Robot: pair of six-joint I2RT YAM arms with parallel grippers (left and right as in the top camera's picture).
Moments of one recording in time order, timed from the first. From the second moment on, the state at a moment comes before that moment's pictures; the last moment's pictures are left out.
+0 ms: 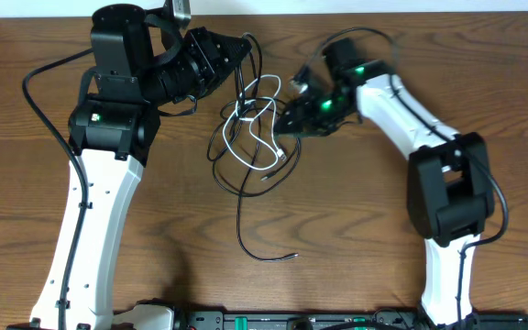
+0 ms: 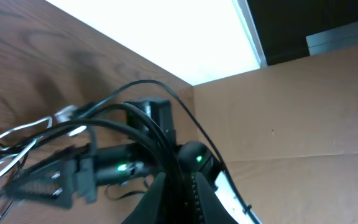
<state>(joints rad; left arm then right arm) -0.13 1.44 1.50 -0.48 0.73 -0.91 0.35 2.19 1.71 -0.85 -0.82 0.20</state>
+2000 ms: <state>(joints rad) -0.13 1.44 1.50 -0.92 0.25 -0.91 0.14 1.75 1.60 -0.59 -1.53 -0.02</state>
